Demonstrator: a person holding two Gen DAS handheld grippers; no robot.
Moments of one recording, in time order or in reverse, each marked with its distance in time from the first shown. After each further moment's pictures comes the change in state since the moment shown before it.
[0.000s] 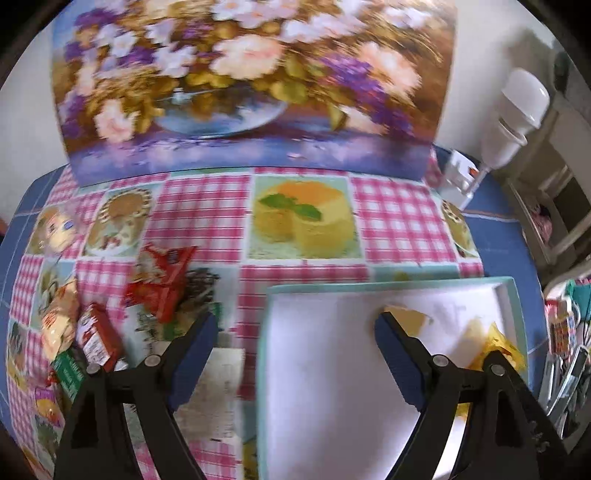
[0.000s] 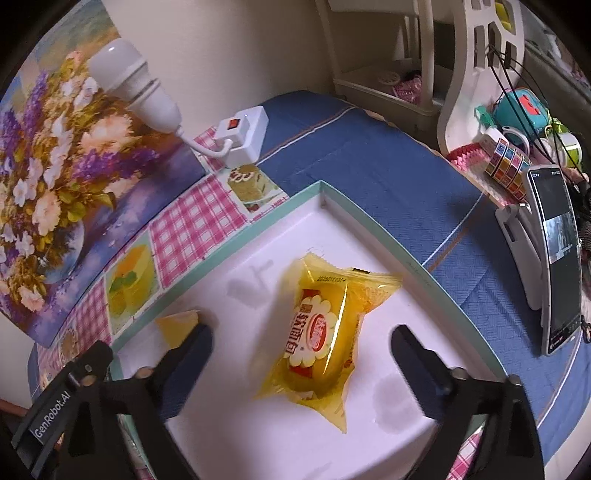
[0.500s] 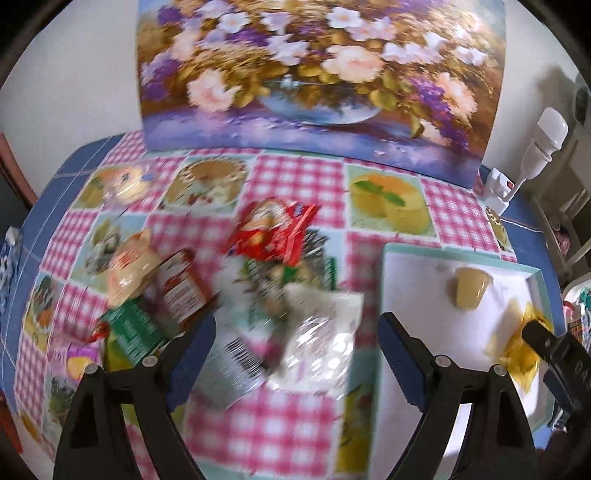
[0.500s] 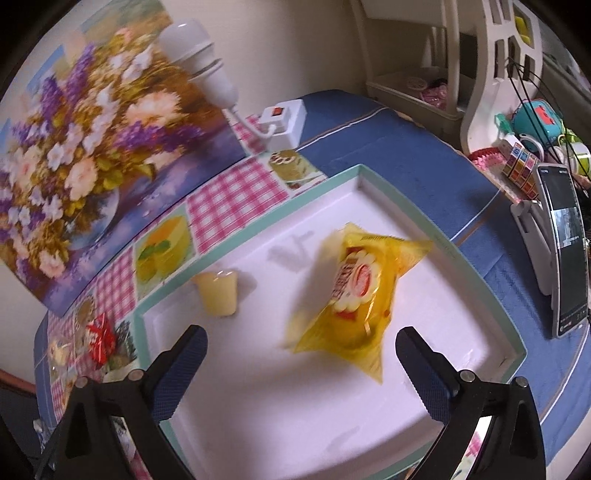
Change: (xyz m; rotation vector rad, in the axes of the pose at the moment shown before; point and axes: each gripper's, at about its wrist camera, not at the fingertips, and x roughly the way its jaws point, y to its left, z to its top) left arm -0.033 0.091 -0.054 -0.102 -0.041 0.067; right arm -0.018 0.024 -0.034 -0.078 -0.006 0.069
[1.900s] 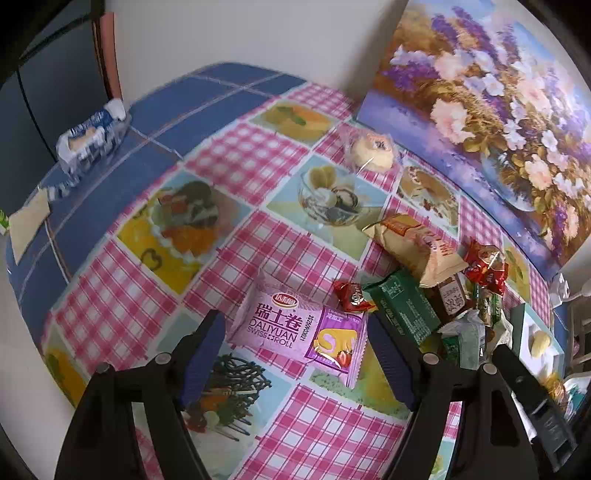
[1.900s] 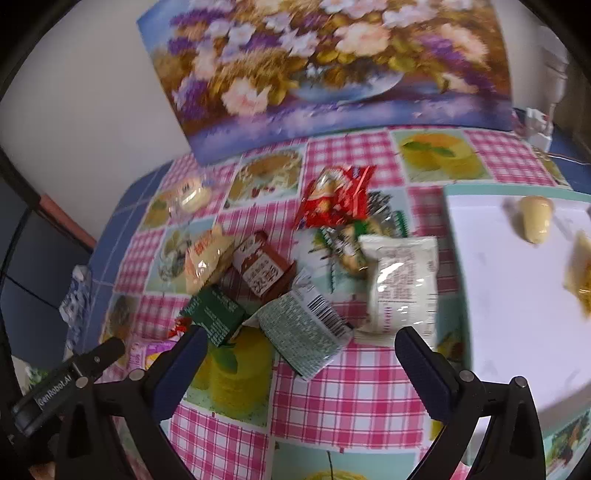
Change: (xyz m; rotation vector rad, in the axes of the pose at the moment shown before) left arm -0.028 0.247 -0.047 -0.413 0.050 0.092; right arm -0.005 0.209 -0.139 -0.488 0.141 0.353
